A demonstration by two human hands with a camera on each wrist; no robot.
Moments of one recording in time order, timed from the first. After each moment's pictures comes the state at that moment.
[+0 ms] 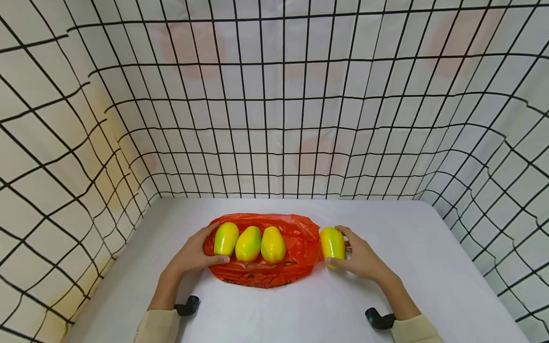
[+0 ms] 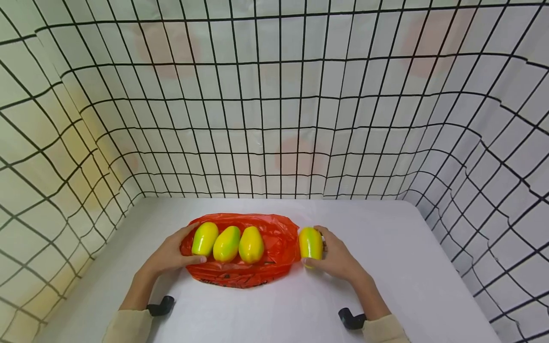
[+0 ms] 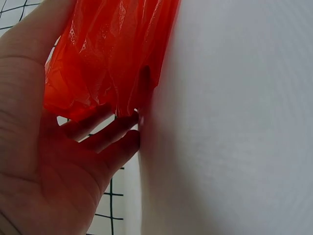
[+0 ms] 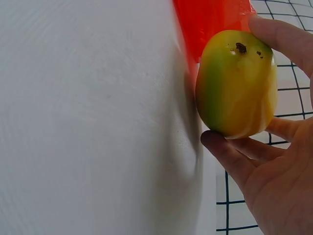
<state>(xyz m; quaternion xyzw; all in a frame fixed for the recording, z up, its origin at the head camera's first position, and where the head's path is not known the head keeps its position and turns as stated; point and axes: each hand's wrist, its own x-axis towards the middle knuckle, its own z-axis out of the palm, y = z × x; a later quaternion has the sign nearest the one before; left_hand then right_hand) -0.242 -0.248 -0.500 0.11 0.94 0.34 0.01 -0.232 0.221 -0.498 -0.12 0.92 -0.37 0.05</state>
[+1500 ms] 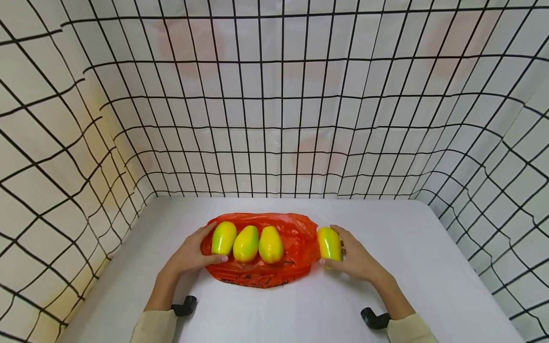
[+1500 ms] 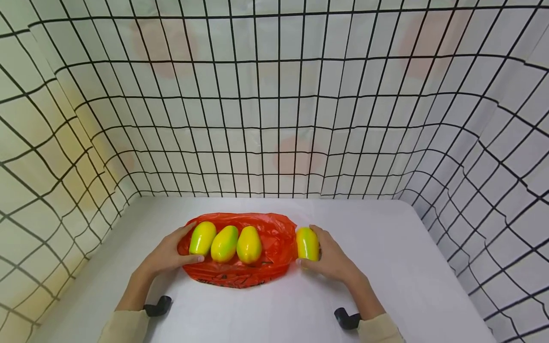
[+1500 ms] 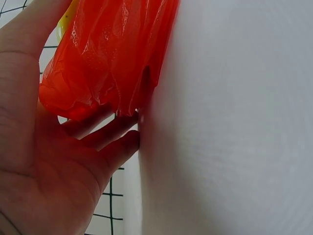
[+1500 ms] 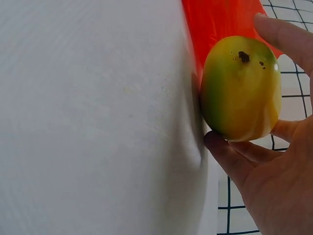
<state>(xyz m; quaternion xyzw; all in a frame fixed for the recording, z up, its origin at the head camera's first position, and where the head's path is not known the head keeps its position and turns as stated) -0.243 -0.247 -0.499 0.11 0.94 0.32 0.02 -0.227 0.213 -0.496 -0.12 0.92 -0.37 0.06</state>
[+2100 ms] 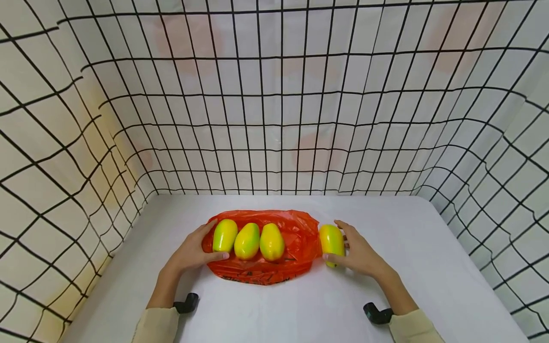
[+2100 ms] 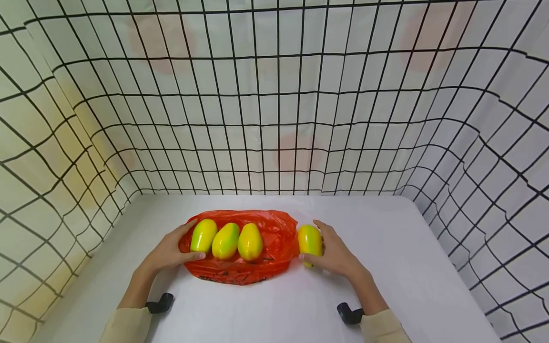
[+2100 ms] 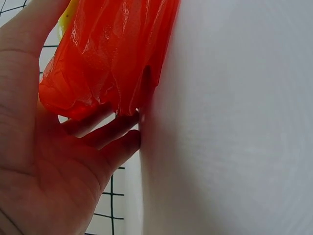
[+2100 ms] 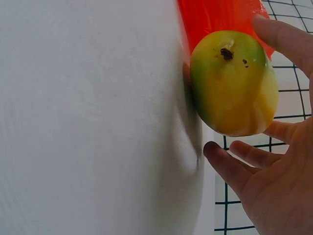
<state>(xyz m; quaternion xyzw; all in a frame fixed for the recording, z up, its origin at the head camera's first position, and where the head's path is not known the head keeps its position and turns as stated) -0.246 -0.248 -0.503 0.11 0.94 0.33 0.02 -0.228 0.220 -0.495 -0.11 0.92 -0.36 0.06</state>
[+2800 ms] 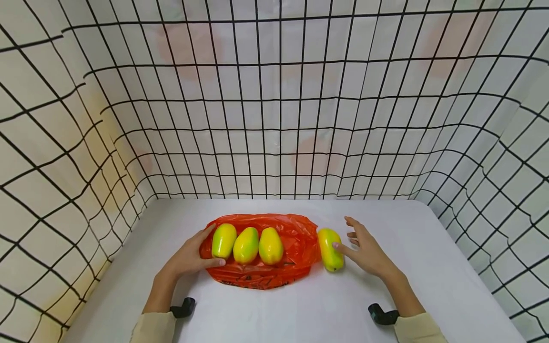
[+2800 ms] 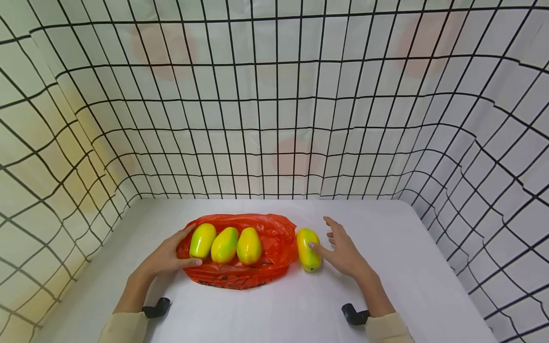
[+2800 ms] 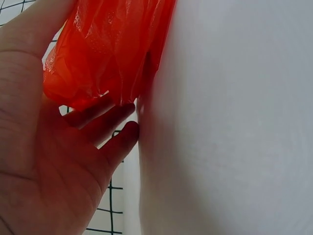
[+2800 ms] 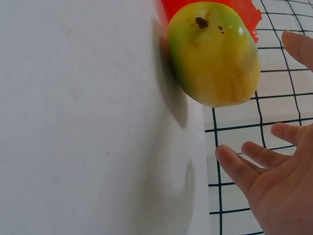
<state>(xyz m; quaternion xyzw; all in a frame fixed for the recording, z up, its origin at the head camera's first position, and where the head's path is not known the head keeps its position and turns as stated) -0.239 -0.251 -0.499 0.11 0.93 0.36 0.05 -0.230 0.241 -0.485 -0.09 0.92 -0.39 0.03</state>
